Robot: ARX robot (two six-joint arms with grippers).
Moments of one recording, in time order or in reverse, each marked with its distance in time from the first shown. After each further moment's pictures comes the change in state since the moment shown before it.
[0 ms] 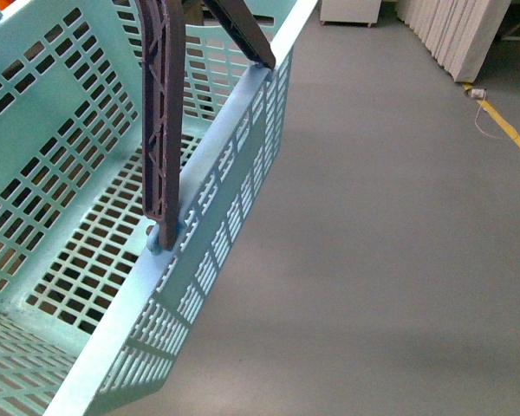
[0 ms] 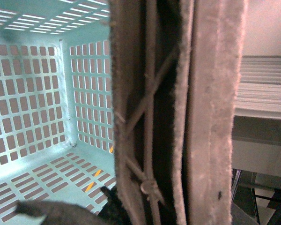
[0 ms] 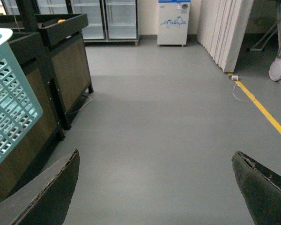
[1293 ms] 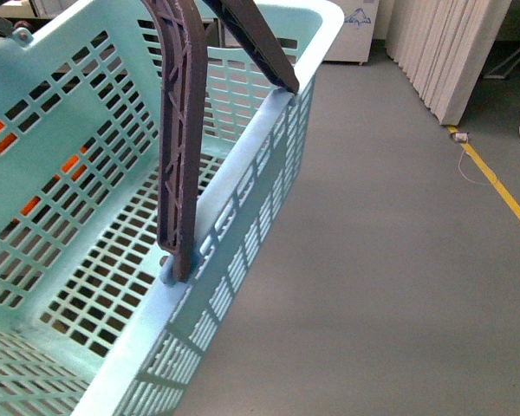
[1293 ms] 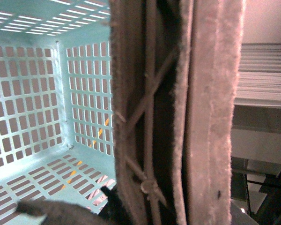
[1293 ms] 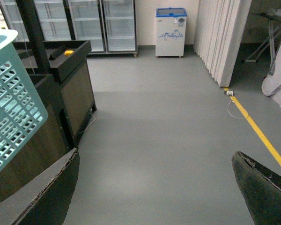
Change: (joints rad) left arm -0.012 0.001 0.000 0.000 0.026 -0.012; right arm 0.000 0.000 0.000 0.000 0.003 0.000
